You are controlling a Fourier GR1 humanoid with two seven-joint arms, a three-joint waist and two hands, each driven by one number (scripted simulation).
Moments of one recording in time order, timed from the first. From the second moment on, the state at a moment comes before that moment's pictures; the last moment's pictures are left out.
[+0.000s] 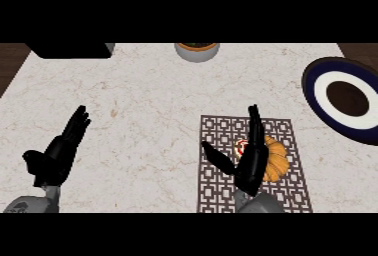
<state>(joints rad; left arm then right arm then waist) -0.07 0.40 -0.15 -1.33 0.25 0.12 -0.15 -0.19 -0.01 0.51 -1.31 0.63 -1.11 0.28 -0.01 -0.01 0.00</state>
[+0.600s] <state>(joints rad) -0.04 0.40 -0.14 -1.32 0.24 0.12 -0.17 -0.09 0.00 0.50 -1.46 1.03 -0.62 0.84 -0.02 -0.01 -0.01</state>
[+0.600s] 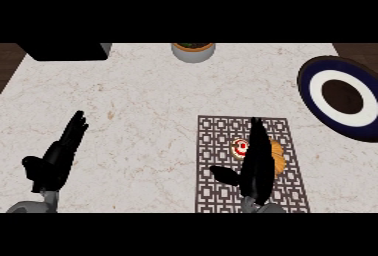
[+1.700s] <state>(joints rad) -0.06 0.36 -0.11 -1.33 0.19 0.08 -0.15 -0.13 -0.01 0.44 -1.63 1.02 -0.13 1.13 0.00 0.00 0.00</state>
